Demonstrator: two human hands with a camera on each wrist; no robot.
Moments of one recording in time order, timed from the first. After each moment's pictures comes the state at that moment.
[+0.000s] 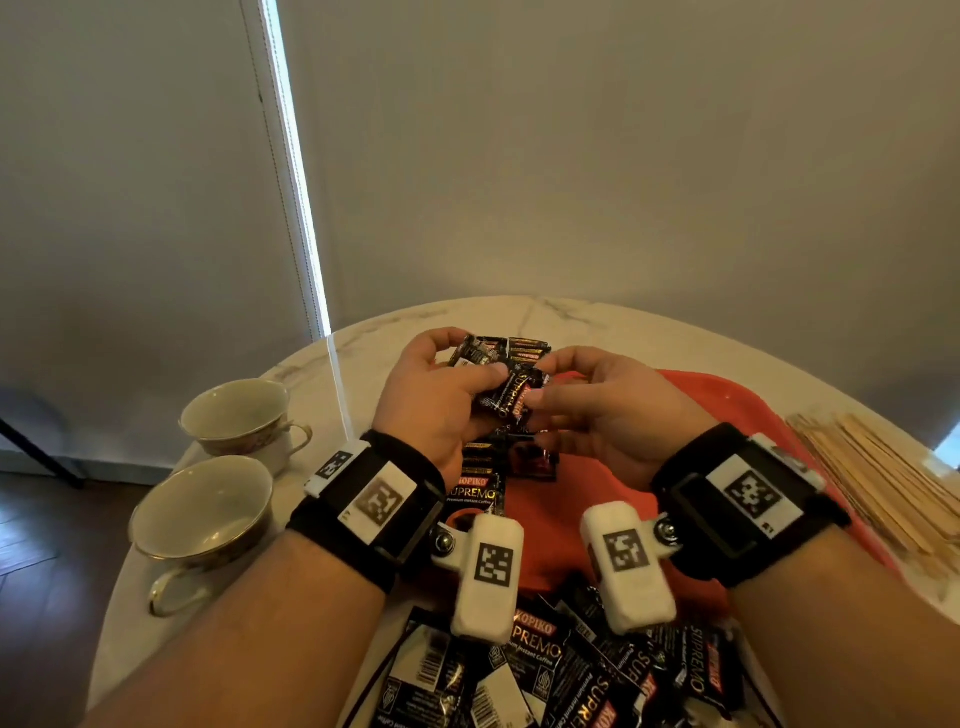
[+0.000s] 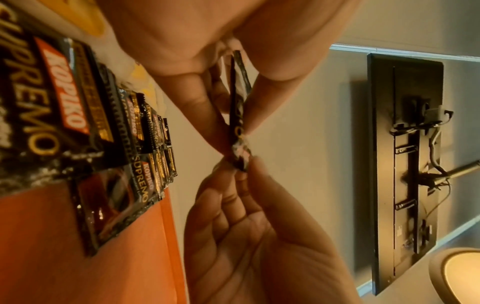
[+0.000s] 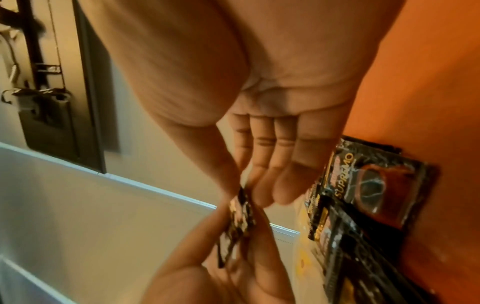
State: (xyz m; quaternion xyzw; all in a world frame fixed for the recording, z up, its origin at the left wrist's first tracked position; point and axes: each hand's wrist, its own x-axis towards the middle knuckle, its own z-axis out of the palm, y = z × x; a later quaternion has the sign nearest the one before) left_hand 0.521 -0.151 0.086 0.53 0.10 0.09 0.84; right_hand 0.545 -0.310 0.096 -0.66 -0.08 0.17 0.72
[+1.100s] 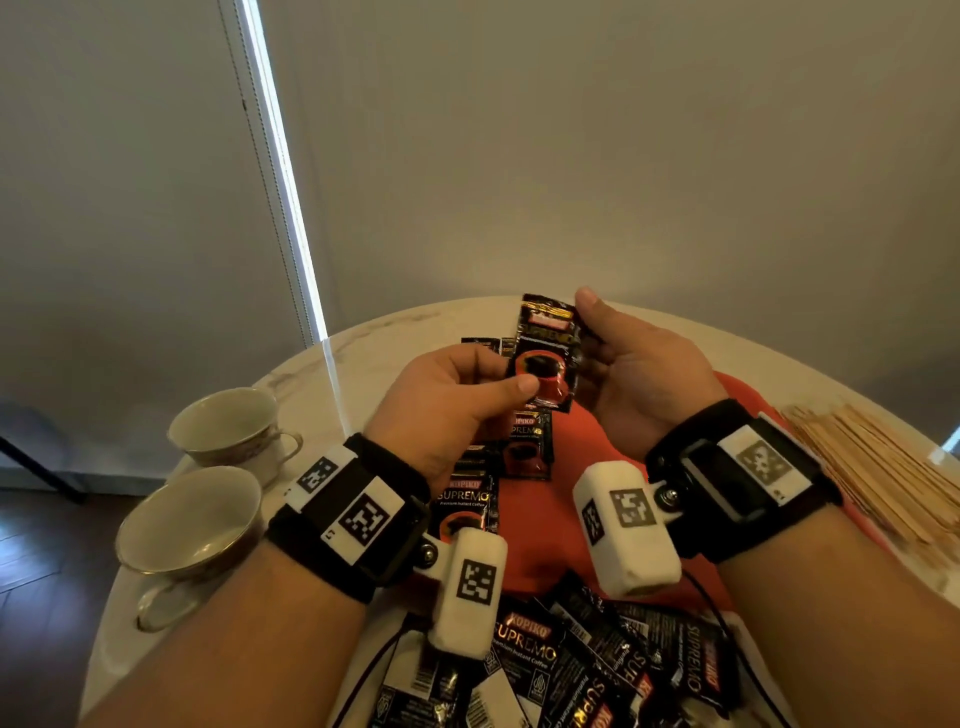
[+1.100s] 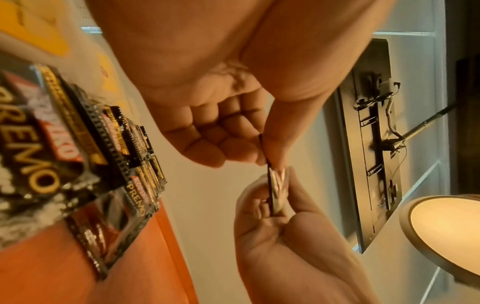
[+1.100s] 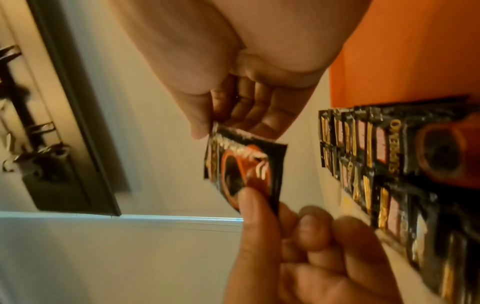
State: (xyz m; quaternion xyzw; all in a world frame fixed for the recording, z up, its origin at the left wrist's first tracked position) left_hand 0.517 -0.147 0.083 0.67 -0.05 0.03 0.74; right_hand 0.553 -0.315 0.110 -0.55 -0.03 0.06 0.84
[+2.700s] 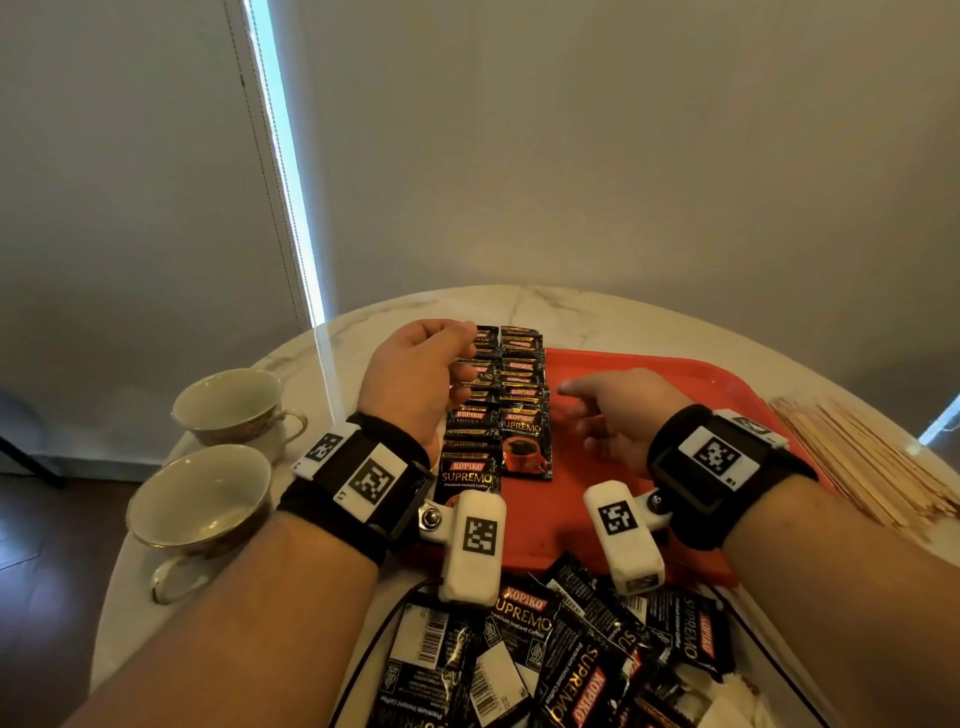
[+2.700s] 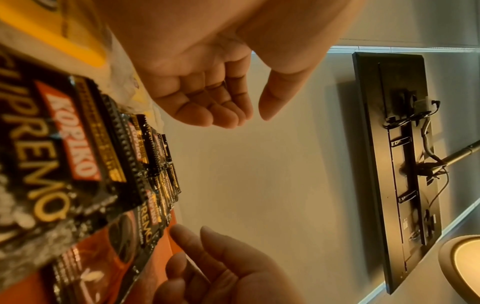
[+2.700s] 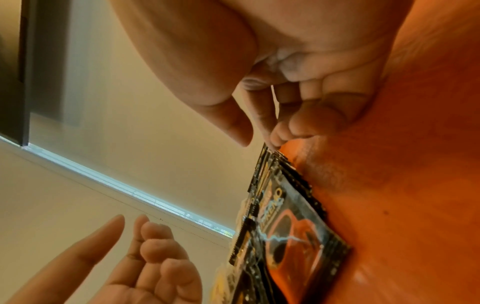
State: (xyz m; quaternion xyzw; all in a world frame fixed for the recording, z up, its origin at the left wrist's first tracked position) left_hand 0.537 -0.133 0.074 0.58 0.08 0.12 0.80; right_hand 0.578 -0.325 0.064 -0.76 0.14 0.11 0.63
